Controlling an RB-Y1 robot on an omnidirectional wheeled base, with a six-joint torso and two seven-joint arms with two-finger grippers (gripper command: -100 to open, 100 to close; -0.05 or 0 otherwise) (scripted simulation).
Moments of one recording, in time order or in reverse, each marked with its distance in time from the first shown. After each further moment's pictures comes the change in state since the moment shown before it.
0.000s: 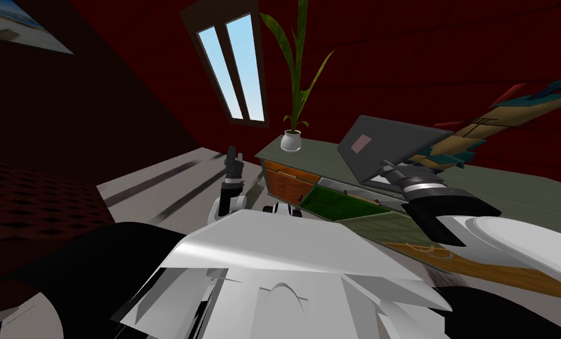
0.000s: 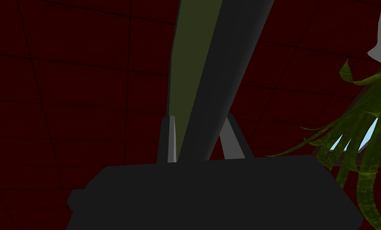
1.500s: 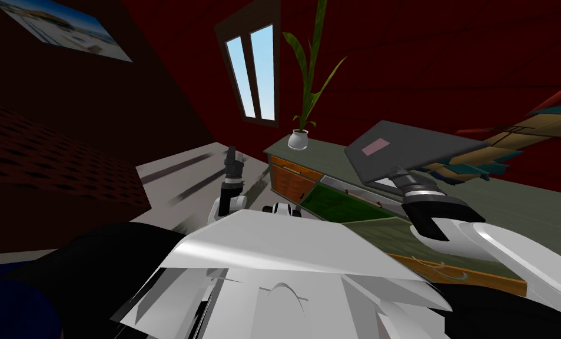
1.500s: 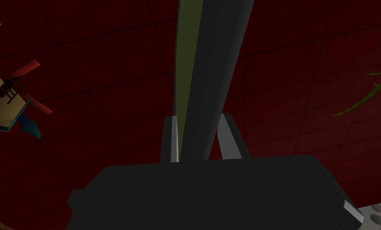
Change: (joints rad) left arm 0.000 0.000 0.000 0.000 0.000 0.000 0.000; right arm -0.307 0.294 0.144 0.191 -0.057 -0.160 -0.067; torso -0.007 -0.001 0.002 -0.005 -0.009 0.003
